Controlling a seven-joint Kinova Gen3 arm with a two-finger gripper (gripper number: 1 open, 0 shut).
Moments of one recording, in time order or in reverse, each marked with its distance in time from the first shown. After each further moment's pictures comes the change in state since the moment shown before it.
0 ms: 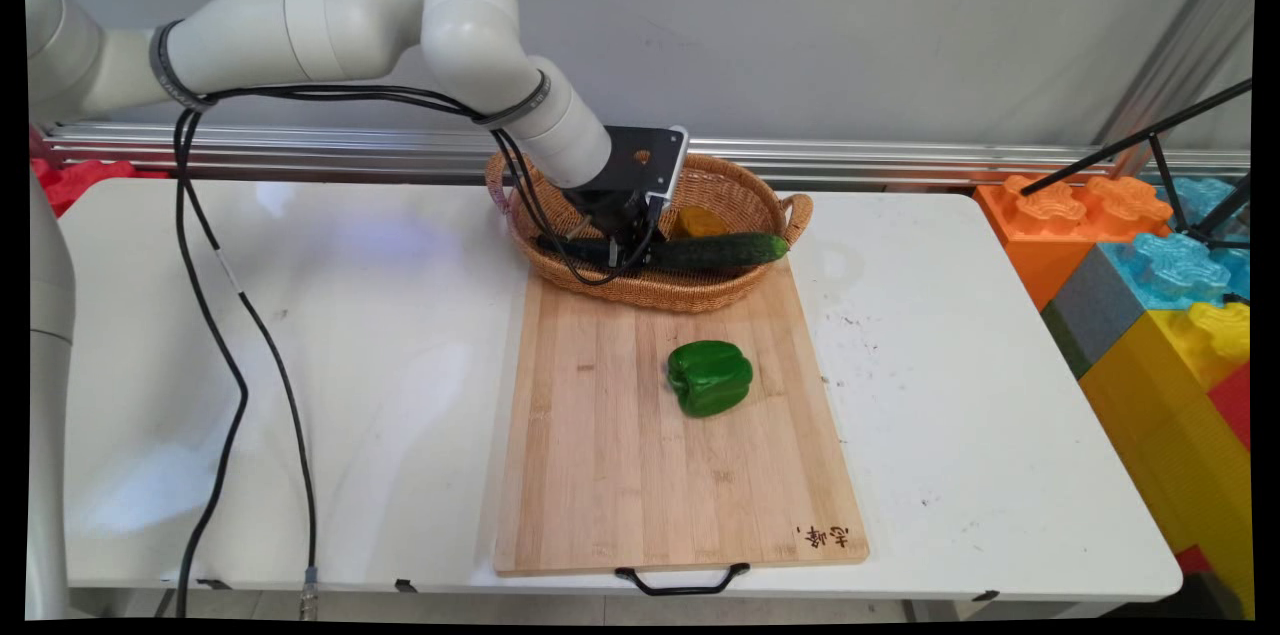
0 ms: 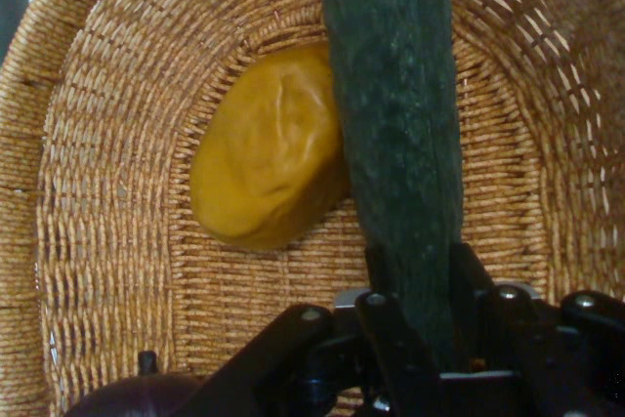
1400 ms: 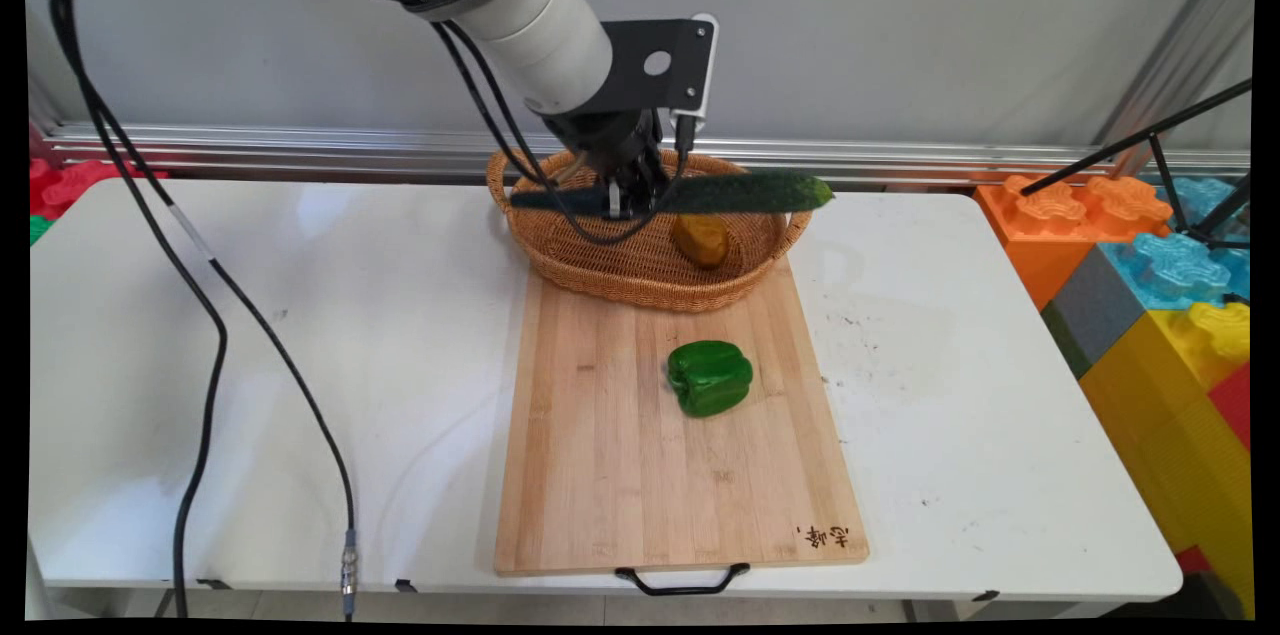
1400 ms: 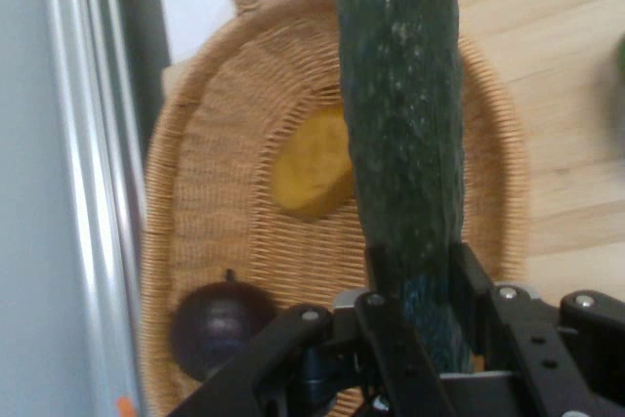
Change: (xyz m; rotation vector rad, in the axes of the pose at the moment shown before) arm 0.086 0.031 -0.151 0.109 -0.073 -0.079
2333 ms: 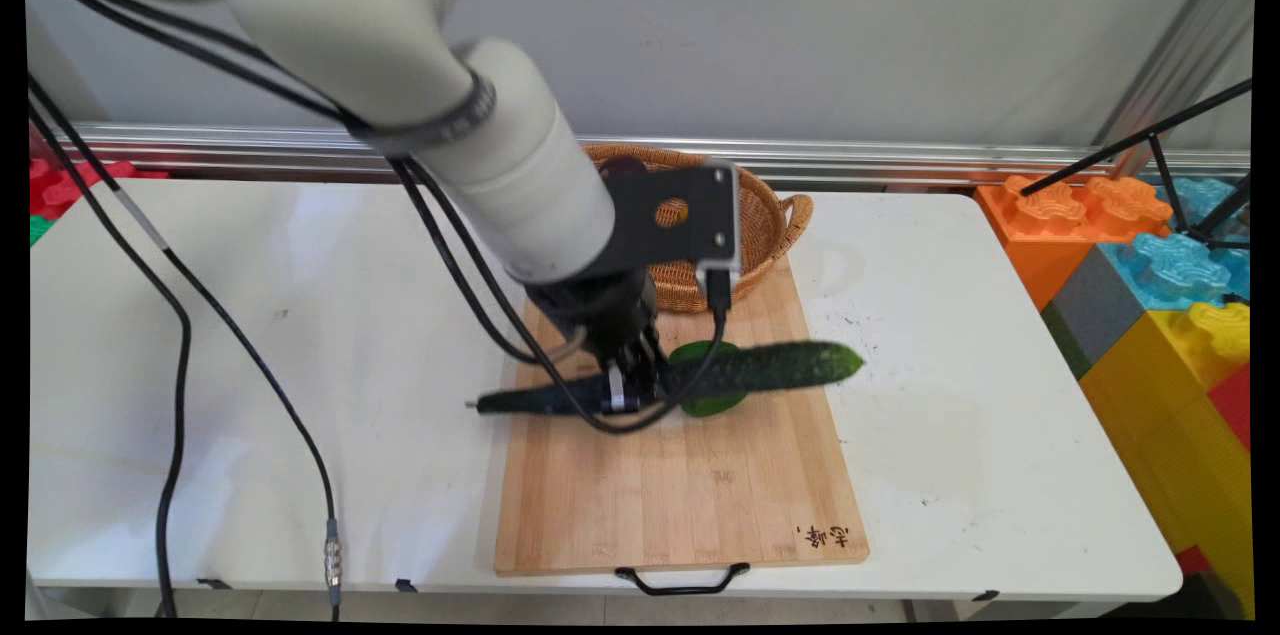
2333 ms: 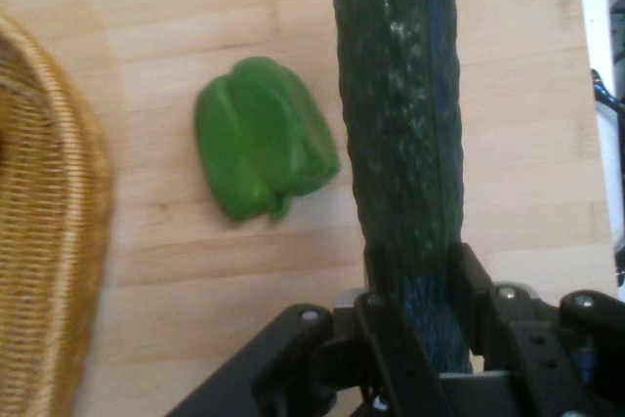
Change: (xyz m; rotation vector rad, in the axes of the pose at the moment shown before) arm 0.036 0.113 -0.021 -0.276 -0.005 -0.204
